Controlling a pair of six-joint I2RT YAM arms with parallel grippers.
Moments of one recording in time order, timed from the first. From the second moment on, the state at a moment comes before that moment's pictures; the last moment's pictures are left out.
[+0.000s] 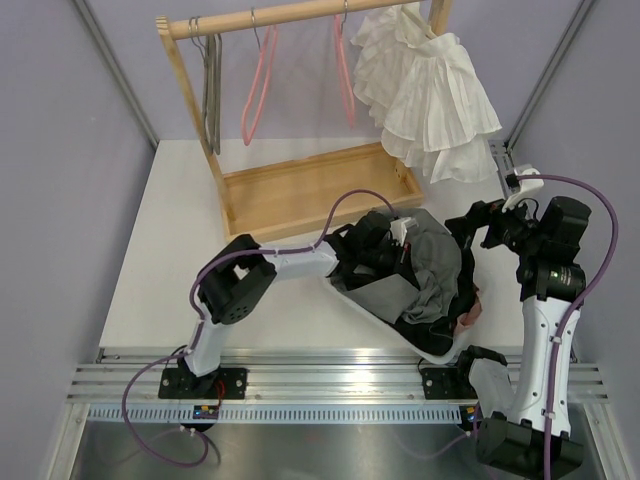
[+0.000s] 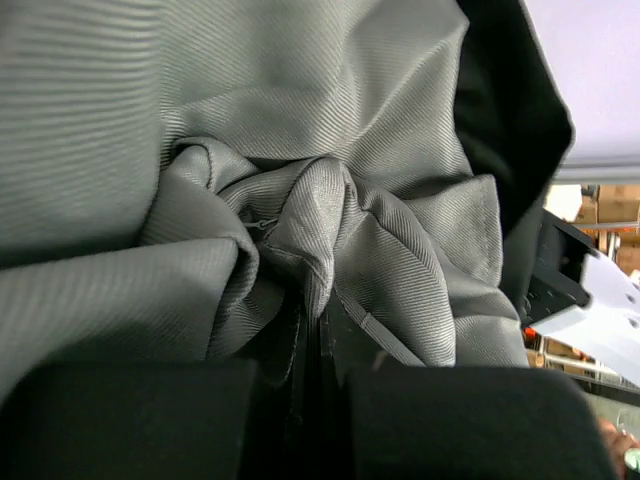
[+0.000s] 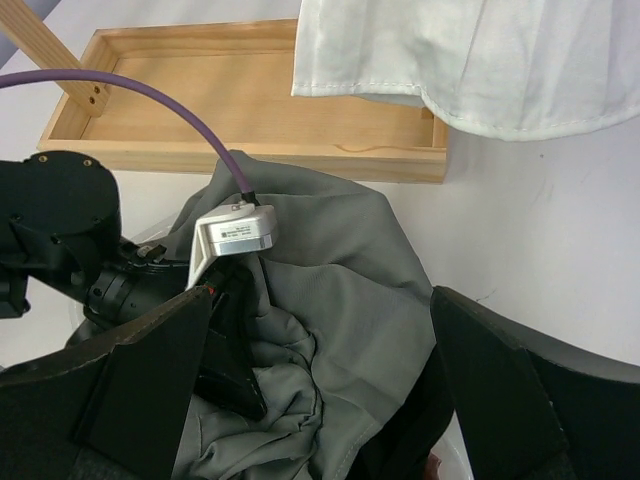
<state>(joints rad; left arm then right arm) -0.96 2.07 1.40 0.10 0.62 -0.72 -0.31 0.84 1.02 -0.57 -0.75 -0.11</state>
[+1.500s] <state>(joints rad) -1.03 1.45 1.13 -0.08 0.19 -0.39 -0.29 1.19 1.15 -0.93 -1.01 -0.76</state>
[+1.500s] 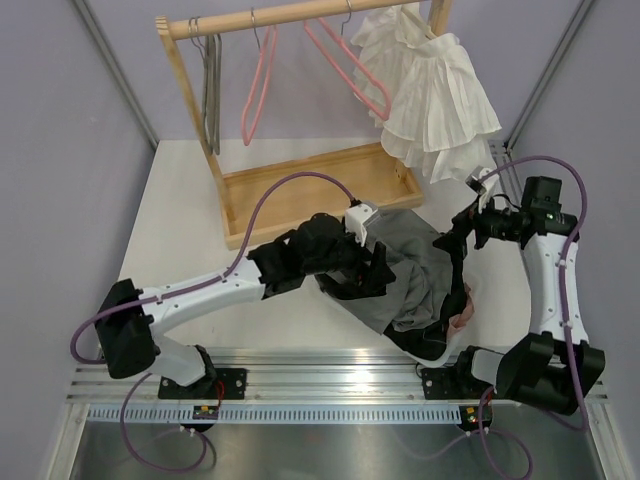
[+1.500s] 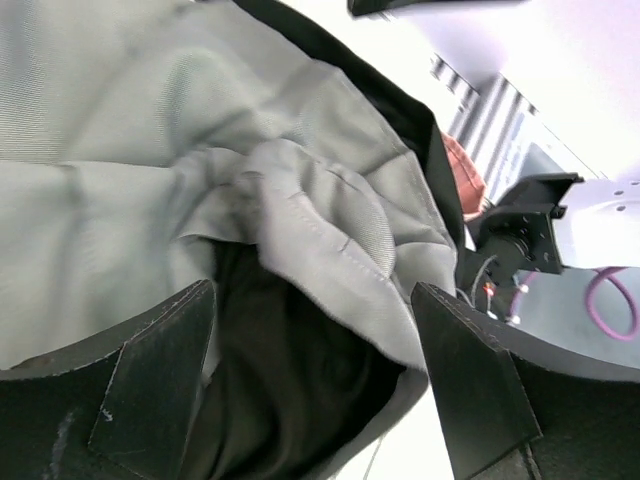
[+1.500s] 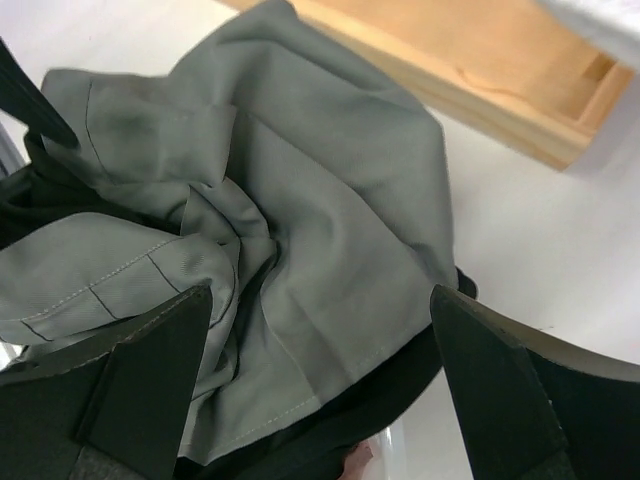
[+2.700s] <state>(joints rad) -1.03 0.57 0.68 -0.28 -0.25 -0.44 0.18 1.23 1.10 -0.68 -0.50 -0.69</state>
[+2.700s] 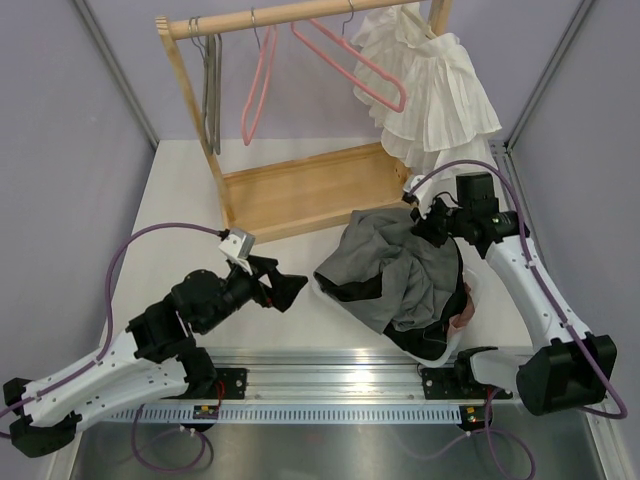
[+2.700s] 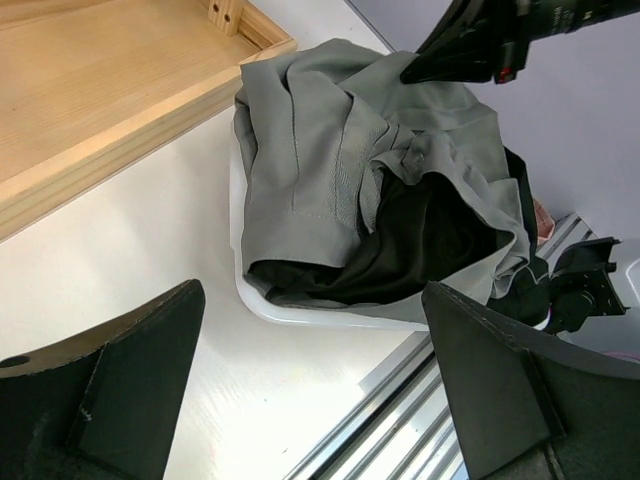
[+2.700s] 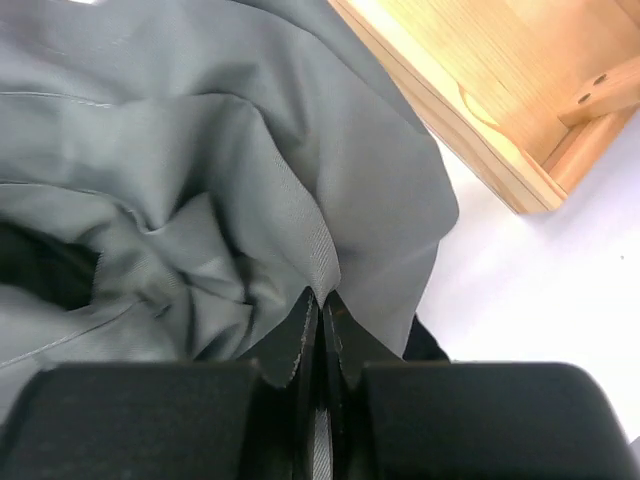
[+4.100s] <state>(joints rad) -1.03 0.57 0.68 -0.26 -0.26 -0.45 0.37 1.38 1.05 -0.98 -0.24 -0.52</state>
